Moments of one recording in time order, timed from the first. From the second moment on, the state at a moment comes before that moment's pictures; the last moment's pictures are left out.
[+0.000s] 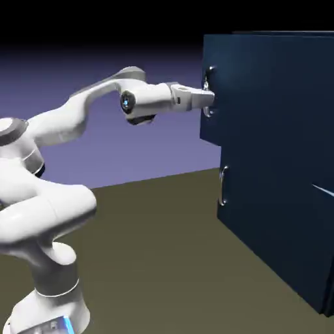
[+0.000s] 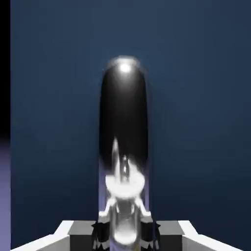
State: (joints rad) arm -1.08 -1.46 1.13 -2.35 2.41 2.53 -0.39
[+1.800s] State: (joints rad) arm -0.49 -0.84 -0.69 -2.53 0.94 1.09 -1.04
